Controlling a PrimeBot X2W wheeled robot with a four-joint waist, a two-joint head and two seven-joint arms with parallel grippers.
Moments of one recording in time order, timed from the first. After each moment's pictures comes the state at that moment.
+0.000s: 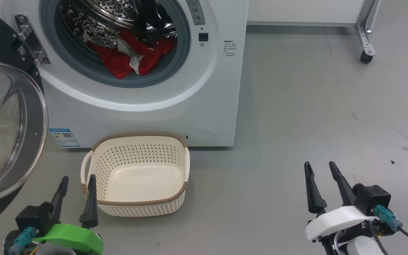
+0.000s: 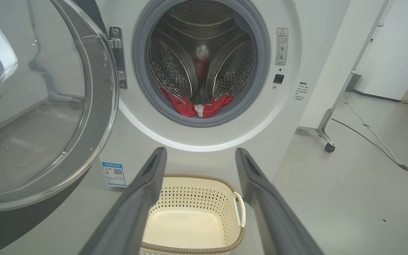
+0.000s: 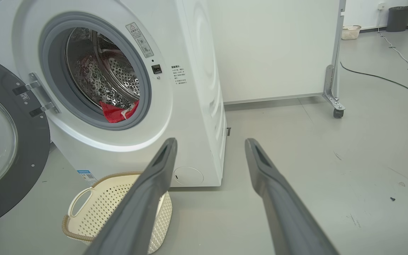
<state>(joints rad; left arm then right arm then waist) -0.07 0.12 -0.13 0.31 -0.46 -0.11 -0.25 -0.03 -0.06 0.20 0.26 0.40 0.10 -0.25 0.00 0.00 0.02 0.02</state>
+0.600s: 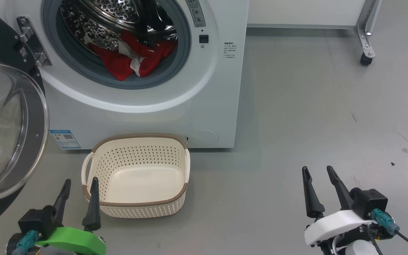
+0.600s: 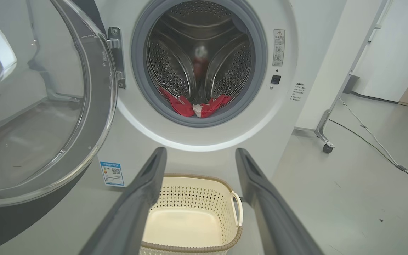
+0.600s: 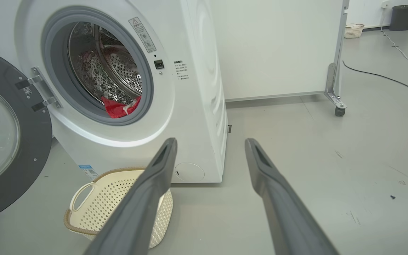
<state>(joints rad) -0.05 0.11 -0.13 0.29 -0.45 -0.11 -0.25 -0.01 -0.06 0.21 0.26 0.39 0.10 -0.25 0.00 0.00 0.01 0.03</state>
